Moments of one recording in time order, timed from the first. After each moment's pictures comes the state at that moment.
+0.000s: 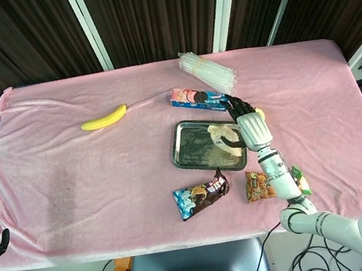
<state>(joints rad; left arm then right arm) -0.07 -1.12 -0.09 -1.49 1.51 1.59 -0.17 0.72 -1.75 0.29 -0.97 -1.33 1.12 0.08</state>
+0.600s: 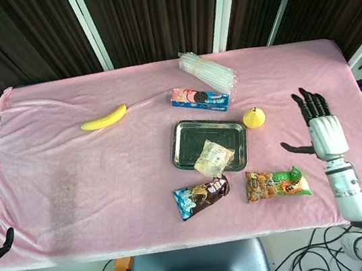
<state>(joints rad) -0.08 -1.13 -0.08 -1.50 1.52 1.56 -0.13 0.40 -1.34 0.19 -1.41 -1.29 1.35 0.04</state>
